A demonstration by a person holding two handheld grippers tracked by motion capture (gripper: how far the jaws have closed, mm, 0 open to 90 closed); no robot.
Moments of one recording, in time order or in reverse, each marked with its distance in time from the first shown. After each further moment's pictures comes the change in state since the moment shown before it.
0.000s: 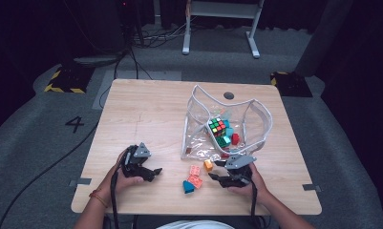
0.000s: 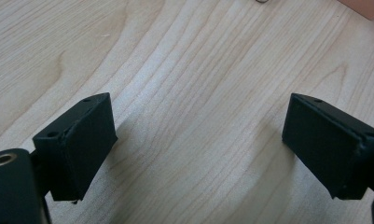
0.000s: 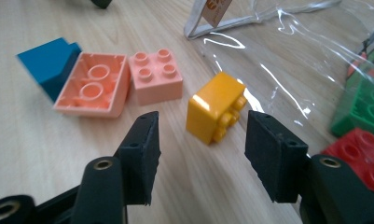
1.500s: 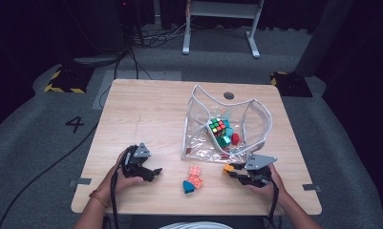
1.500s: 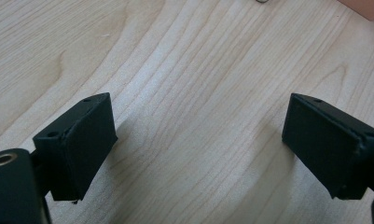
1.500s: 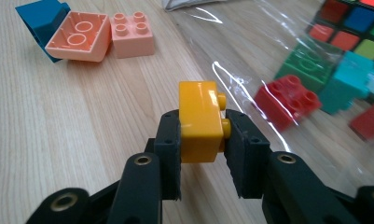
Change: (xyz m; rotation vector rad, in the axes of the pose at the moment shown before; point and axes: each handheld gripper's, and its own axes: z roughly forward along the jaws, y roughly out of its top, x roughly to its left) left arm 0.000 0.000 0.000 0.000 -0.004 -0.007; right arm -0.024 -0.029 -0.048 0.038 0.004 0.020
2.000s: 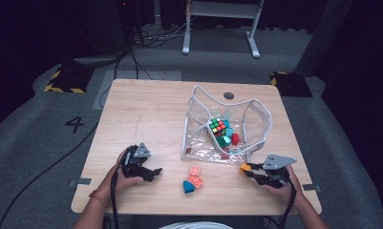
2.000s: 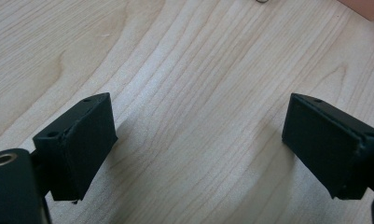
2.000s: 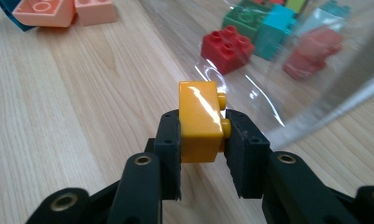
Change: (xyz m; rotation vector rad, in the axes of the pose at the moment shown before) left arm 0.000 0.000 0.000 0.000 0.000 0.000; right arm -0.024 -0.030 -0.037 -0.003 -0.064 0.034
